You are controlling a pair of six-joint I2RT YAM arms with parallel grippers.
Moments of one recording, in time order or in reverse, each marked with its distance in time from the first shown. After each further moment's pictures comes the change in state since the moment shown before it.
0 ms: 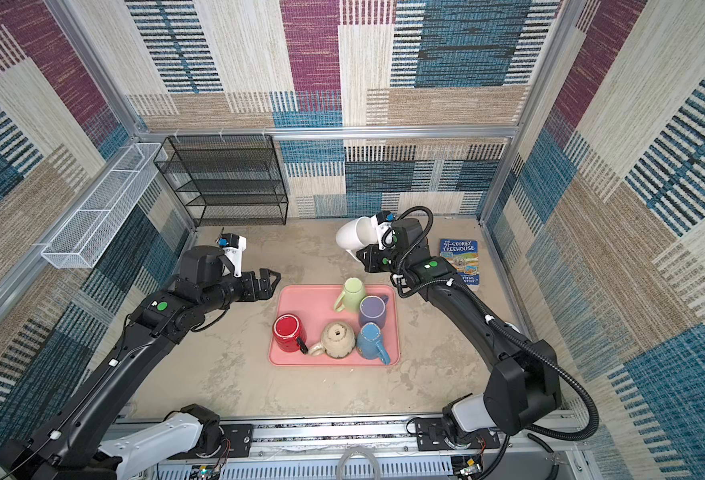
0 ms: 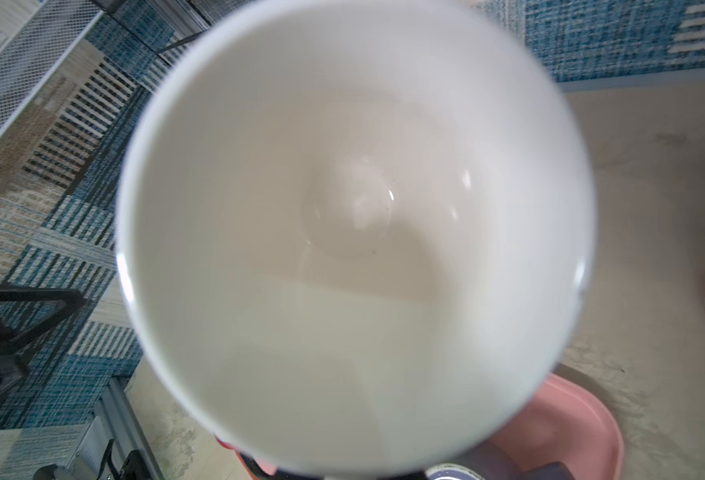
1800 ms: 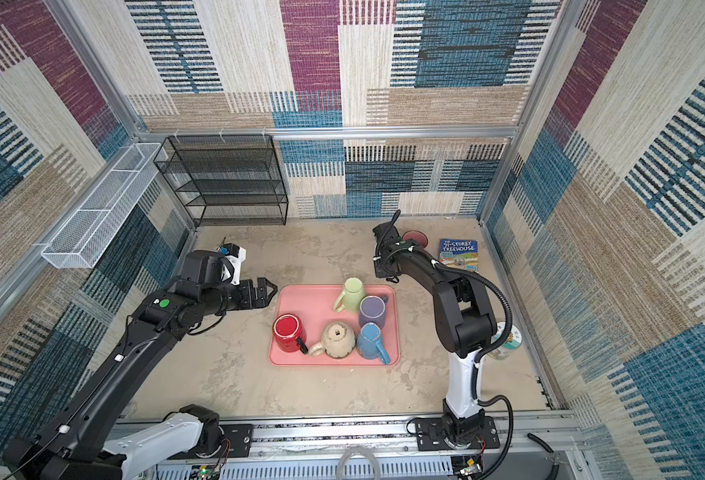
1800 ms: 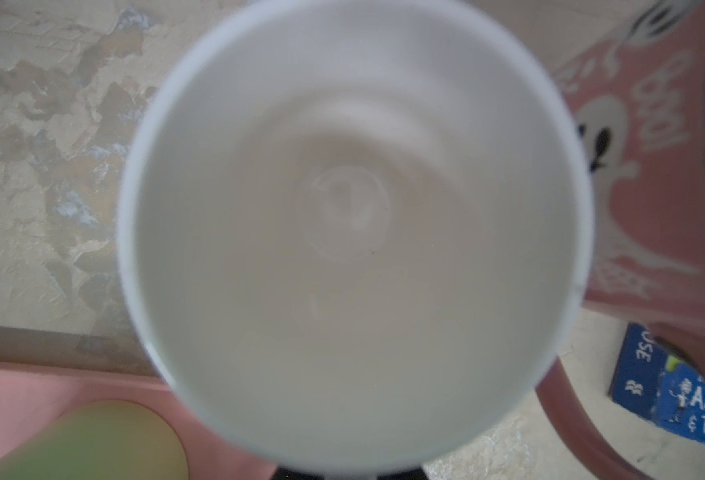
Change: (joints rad) left arm 0.076 0.013 -0.047 -0.065 0.167 0.026; right arm -0.051 0.523 0.251 -0.264 0.526 -0.178
